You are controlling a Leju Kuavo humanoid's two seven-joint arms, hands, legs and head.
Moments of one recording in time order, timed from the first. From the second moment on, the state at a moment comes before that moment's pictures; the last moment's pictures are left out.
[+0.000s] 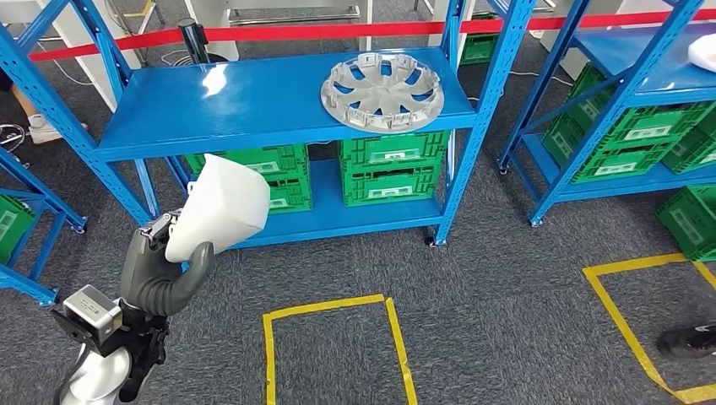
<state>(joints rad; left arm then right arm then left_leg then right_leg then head) -0.17 0.14 -0.30 -1.69 -0.04 -0.16 -0.49 -0.08 0.15 -1.16 -0.17 1.01 -0.03 0.07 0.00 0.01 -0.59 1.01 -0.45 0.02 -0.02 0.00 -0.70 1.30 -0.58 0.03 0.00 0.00</state>
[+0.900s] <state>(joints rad) -0.18 0.12 -0.25 -1.66 -0.01 -0.20 -0.47 -0.08 0.15 -1.18 -0.17 0.99 0.02 0.05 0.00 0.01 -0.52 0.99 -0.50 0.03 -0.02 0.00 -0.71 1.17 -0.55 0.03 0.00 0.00</state>
